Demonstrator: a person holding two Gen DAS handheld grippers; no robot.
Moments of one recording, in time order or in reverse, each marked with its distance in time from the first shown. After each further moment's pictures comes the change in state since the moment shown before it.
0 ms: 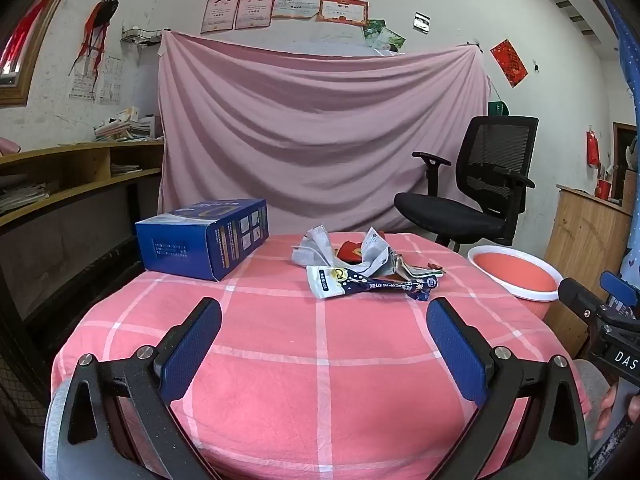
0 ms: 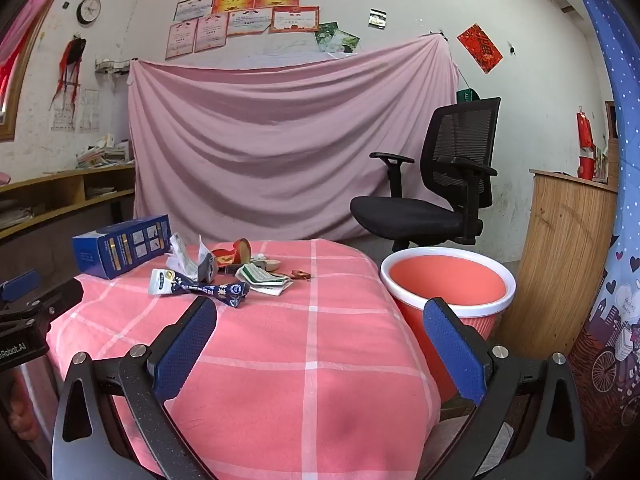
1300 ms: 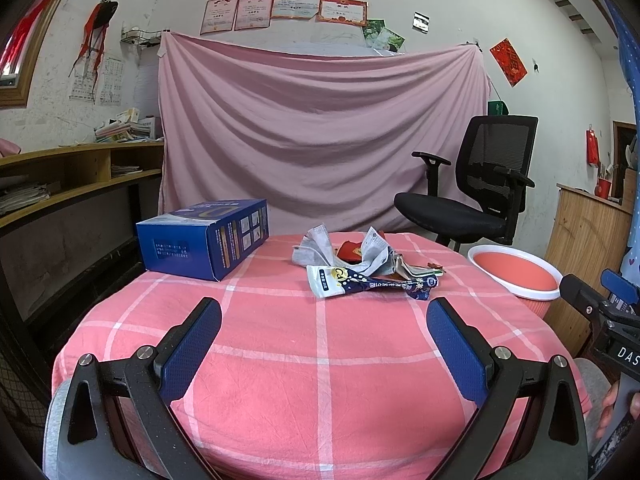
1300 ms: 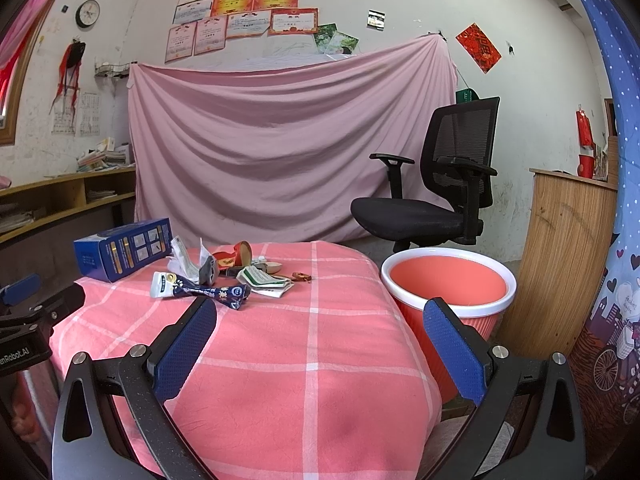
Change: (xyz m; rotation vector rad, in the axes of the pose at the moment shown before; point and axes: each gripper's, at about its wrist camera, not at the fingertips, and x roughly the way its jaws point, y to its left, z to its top) left arm 0.002 0.000 0.000 0.003 -0.005 -0.003; right arm -0.001 0.000 0.000 0.010 -0.003 0.004
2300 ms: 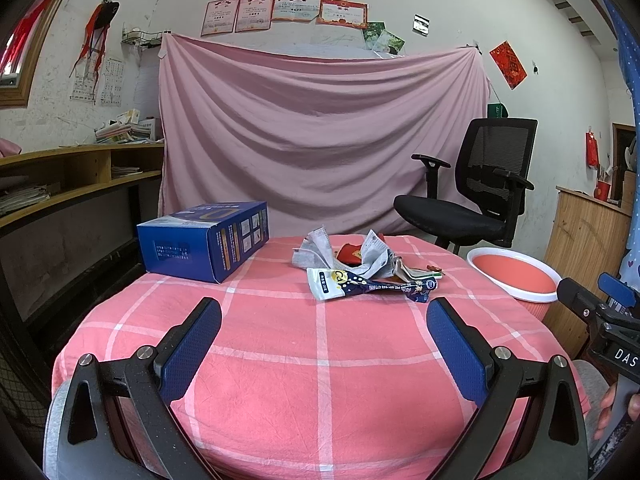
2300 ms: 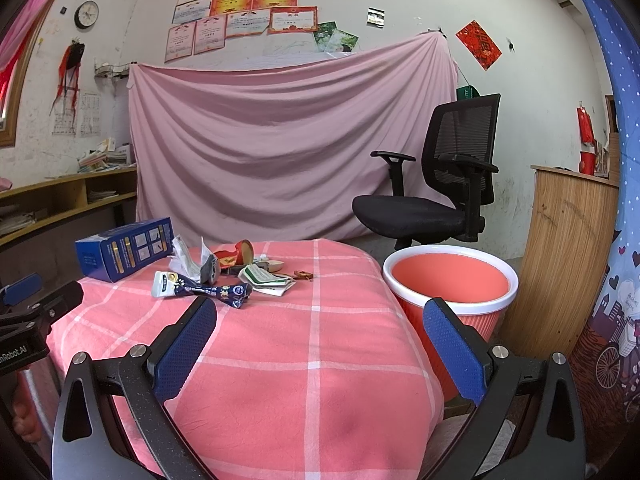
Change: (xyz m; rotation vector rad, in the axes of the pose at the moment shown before) left arm -0.001 -0.001 0.000 0.000 -0.006 0.001; right arm 0.000 0.000 0.000 0.004 0.003 0.002
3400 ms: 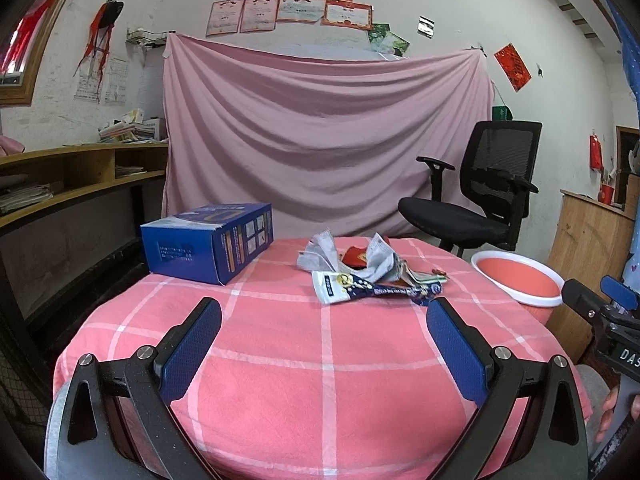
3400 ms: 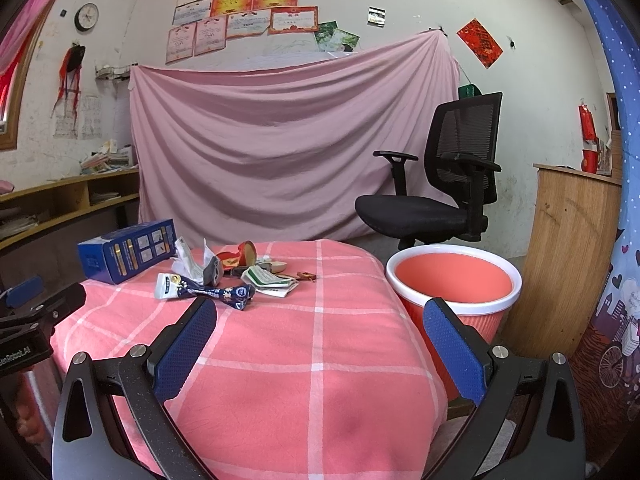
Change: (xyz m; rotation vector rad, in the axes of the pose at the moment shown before) left arm -0.002 0.003 0.005 -0.011 -0.014 0.016; right arm -0.001 0.001 0.005 0.009 -0.004 0.021
